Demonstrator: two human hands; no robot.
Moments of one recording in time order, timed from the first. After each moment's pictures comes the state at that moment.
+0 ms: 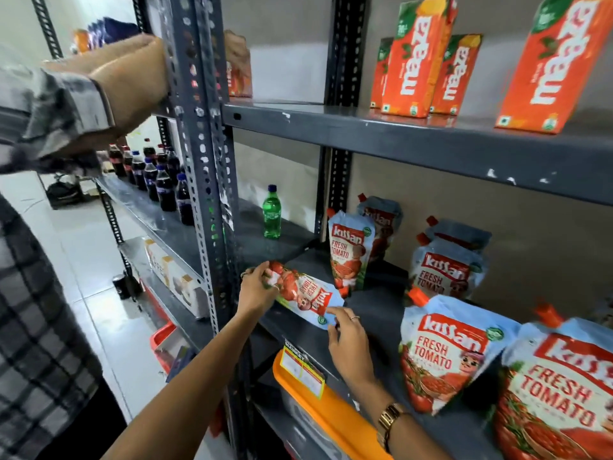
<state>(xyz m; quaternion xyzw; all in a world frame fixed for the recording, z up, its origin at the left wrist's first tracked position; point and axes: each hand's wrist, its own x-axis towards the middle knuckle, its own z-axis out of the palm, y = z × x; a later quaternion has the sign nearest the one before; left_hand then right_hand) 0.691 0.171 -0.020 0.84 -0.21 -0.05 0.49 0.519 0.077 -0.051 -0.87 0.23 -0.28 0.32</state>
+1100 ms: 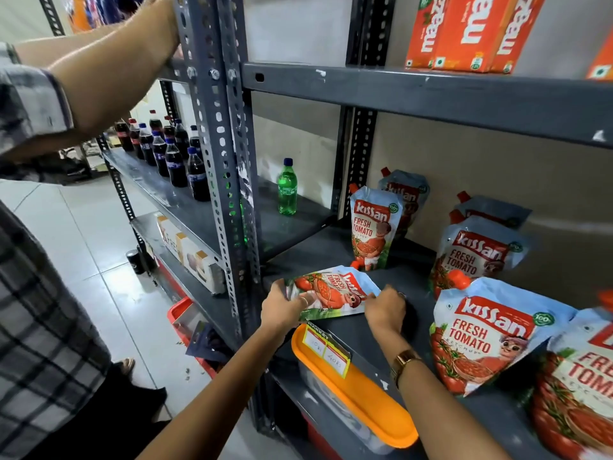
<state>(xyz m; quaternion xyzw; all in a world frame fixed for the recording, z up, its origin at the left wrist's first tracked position) 0.634 0.201 -0.039 0.77 -0.09 -0.20 0.59 0.554 0.051 -0.045 -0.76 0.53 -0.22 0.31</state>
